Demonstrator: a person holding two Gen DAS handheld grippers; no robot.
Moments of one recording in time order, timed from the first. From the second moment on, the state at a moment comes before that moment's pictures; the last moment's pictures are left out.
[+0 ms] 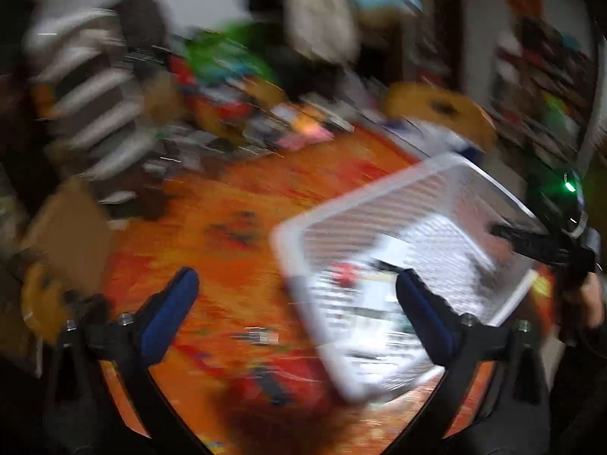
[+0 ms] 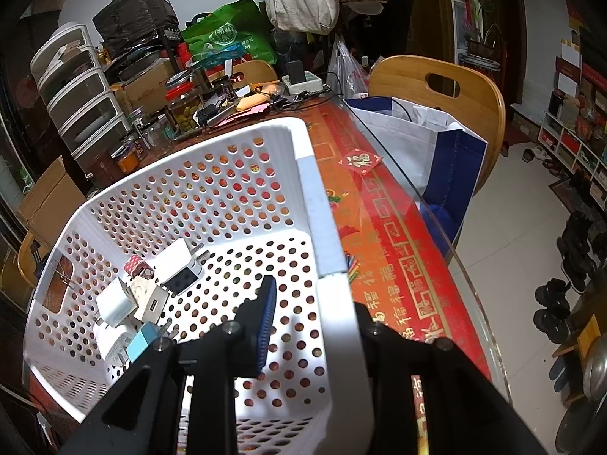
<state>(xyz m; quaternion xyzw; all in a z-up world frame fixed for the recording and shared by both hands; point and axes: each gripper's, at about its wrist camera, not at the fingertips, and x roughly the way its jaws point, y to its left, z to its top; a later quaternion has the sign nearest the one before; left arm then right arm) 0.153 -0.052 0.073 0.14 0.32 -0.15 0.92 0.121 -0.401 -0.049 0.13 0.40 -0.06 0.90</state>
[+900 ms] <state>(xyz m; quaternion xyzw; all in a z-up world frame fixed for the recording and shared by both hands) 0.176 -0.009 -0.118 0.08 0.49 -0.07 0.86 0.123 -0.401 -0.048 0.12 0.40 -0.07 0.90</state>
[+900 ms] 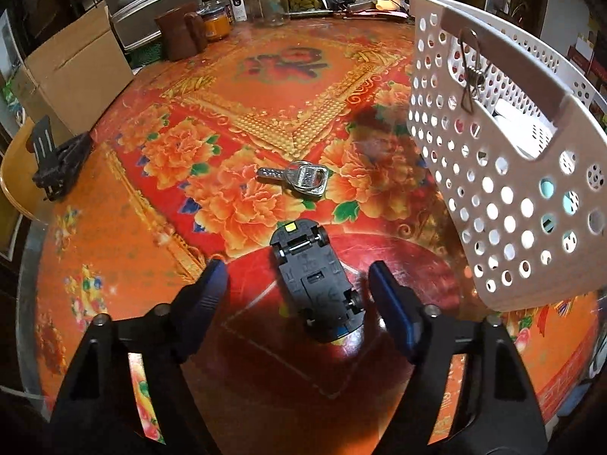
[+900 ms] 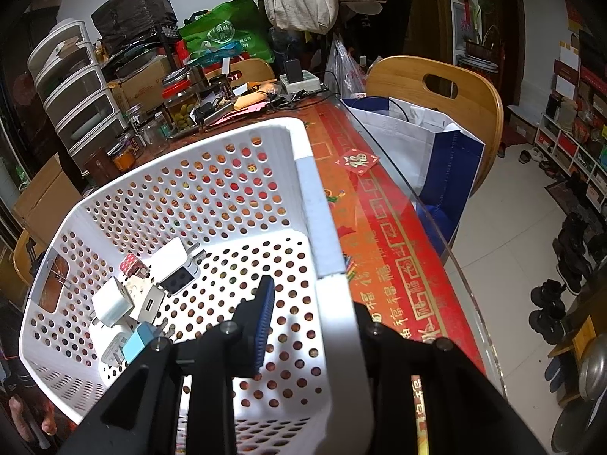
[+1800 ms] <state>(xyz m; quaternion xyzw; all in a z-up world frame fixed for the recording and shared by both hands) 0.158 0.054 -0.055 0.04 0.40 -0.01 0.91 0.123 -0.400 -0.049 0.12 0.40 -0.07 0.90</state>
